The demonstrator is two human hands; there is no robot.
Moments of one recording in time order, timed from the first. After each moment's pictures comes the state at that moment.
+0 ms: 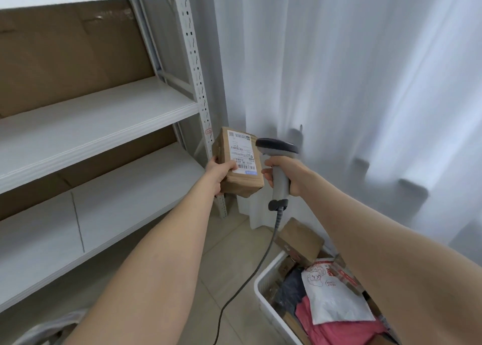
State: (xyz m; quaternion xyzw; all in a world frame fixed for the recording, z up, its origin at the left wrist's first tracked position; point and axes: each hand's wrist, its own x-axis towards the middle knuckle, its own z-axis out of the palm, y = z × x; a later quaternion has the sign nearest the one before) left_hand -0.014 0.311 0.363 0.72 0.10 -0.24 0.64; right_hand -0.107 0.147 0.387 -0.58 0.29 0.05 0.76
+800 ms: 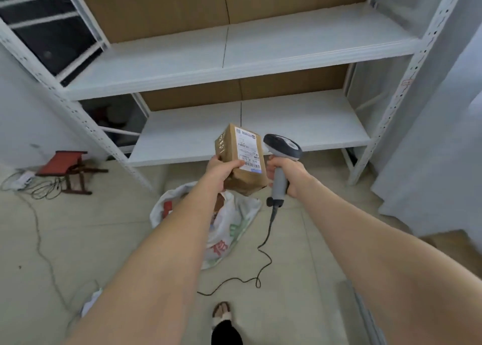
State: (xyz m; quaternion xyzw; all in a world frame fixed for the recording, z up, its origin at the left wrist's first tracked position) left_hand -0.177 0.722 0.298 0.68 0.37 -0.02 0.63; right_hand -0.140 0.550 0.292 -0.60 0.15 0.29 0.73
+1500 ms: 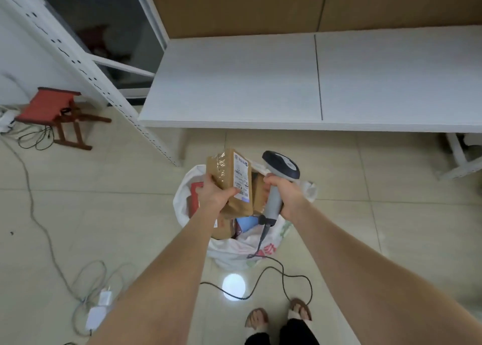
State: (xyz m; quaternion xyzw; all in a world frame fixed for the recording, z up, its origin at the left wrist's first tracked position) left_hand -0.116 1.076 -0.021 0.75 0.48 -0.07 0.44; right_hand -0.054 0.916 0.006 -0.57 0.27 0.38 0.68
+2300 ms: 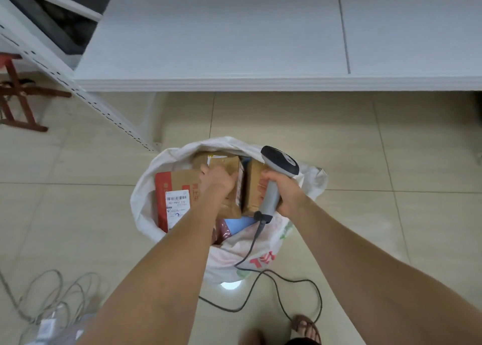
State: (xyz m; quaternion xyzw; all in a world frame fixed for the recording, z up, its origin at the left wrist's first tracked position) left_hand -0.025 1.086 -0.228 0.87 0.40 -0.21 0.21; right_hand 0.002 0.930 -0.205 -0.54 0.29 0.40 0.68
